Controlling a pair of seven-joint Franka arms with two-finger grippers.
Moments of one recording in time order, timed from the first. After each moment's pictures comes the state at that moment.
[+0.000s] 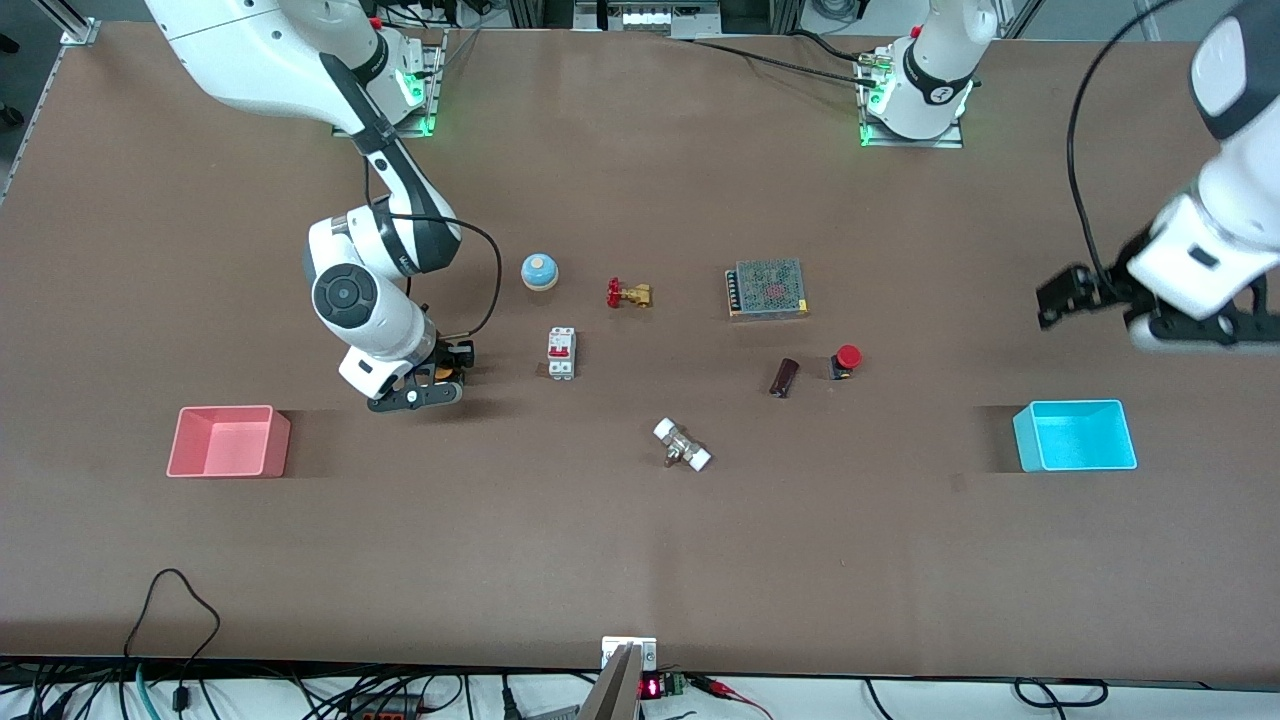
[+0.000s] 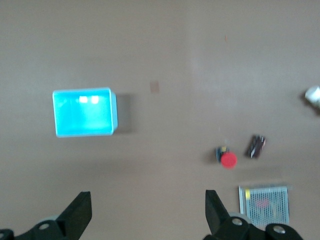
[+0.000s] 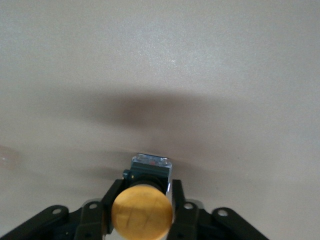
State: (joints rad) left arm 0.04 0.03 -0.11 -1.70 0.03 1.73 -0.07; right arm 0.26 0.50 0.10 -1.95 -0.06 2.40 0.22
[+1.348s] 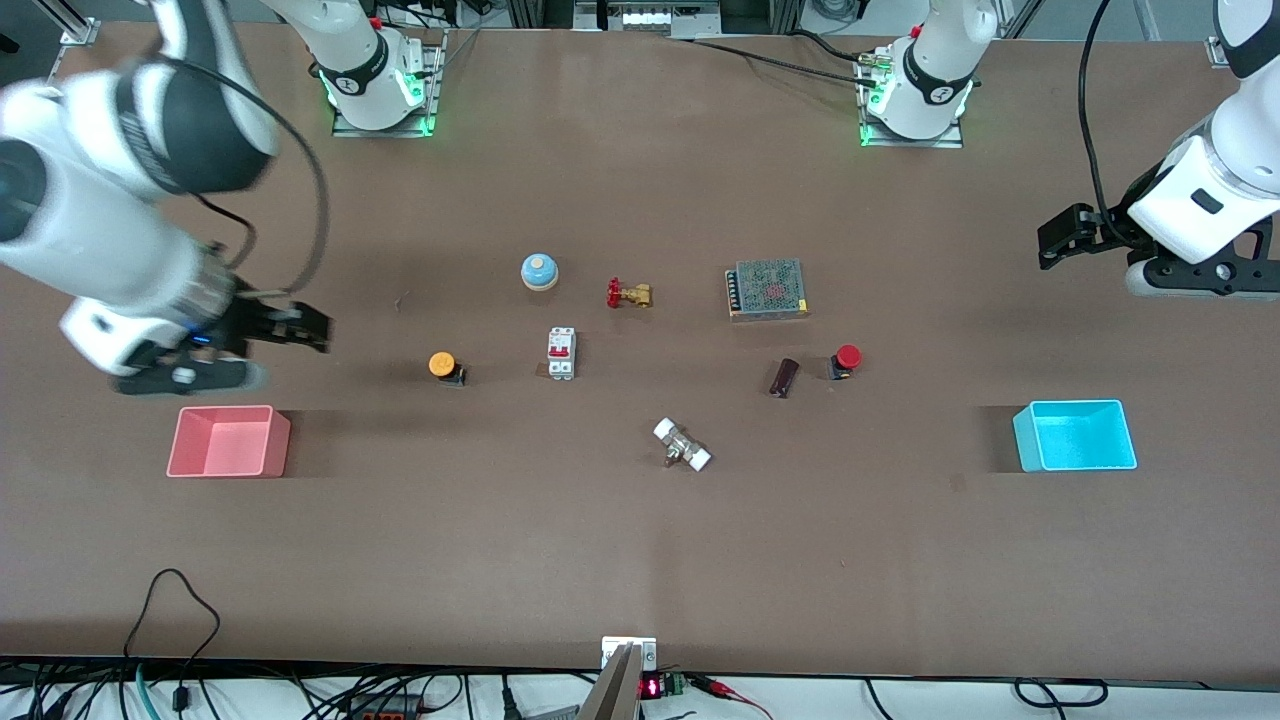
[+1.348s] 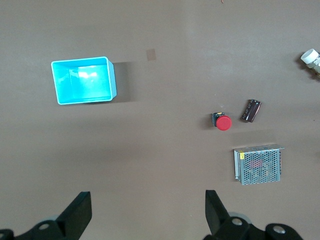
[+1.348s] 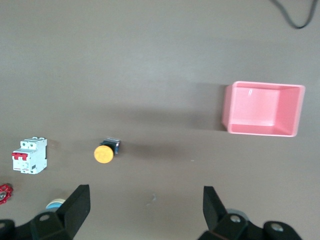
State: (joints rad) left arm 0.04 0.03 -0.12 -1.62 0.03 1.58 -0.06; right arm 0.08 0.24 0.08 -1.54 -0.04 1.78 0.09
